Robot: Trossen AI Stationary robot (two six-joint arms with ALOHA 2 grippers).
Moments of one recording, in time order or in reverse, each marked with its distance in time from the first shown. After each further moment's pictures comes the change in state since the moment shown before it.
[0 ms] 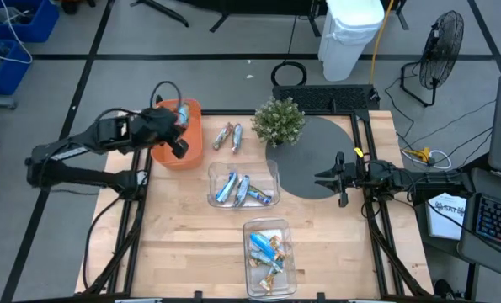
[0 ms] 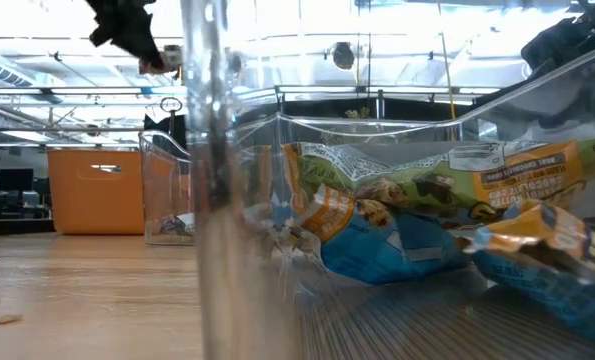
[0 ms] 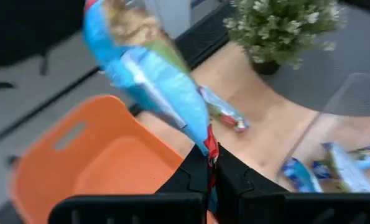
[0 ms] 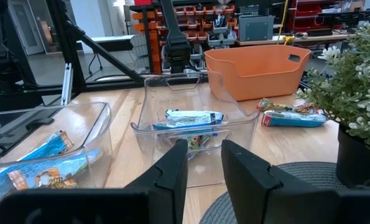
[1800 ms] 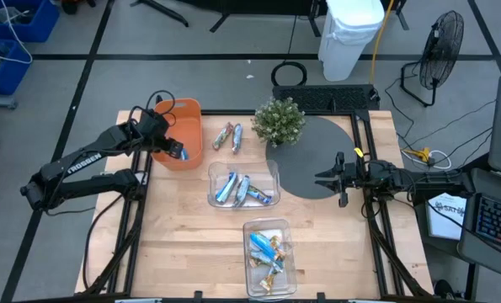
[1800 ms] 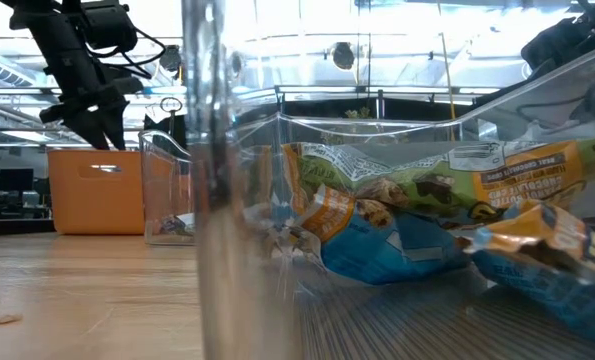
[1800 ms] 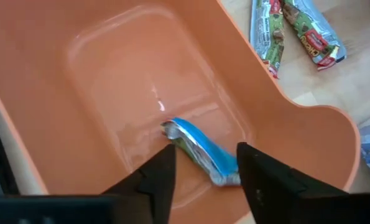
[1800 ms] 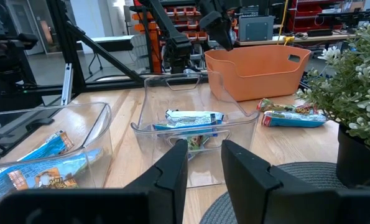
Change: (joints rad) left arm 0.421 -0.107 -0.406 0.058 0.314 -0.115; right arm 0.000 0.000 0.000 0.000 0.000 0.000
